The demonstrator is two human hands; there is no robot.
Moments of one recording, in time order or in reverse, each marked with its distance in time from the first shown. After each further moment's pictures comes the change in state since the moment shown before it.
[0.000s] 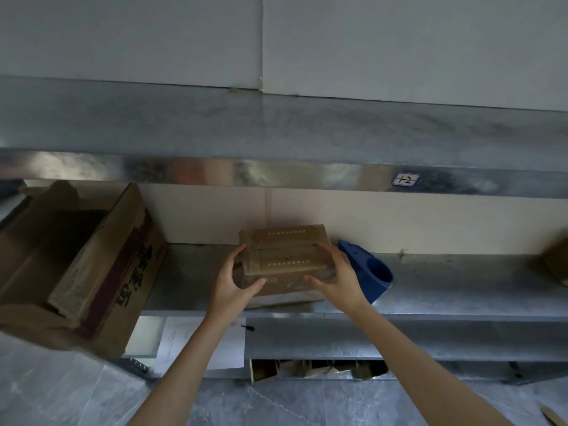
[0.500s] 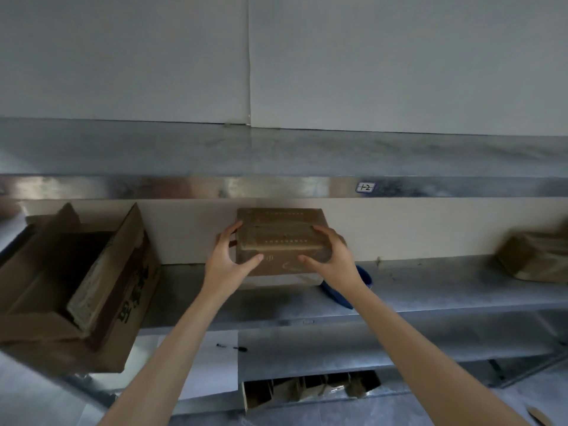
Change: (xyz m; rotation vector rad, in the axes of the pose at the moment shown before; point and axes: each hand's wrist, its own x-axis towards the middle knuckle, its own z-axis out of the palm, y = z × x) left_hand 0.018 0.070 -0.025 0.069 0.016 0.221; right_hand -0.004 -0.066 -0.039 -0.004 0.184 -0.084
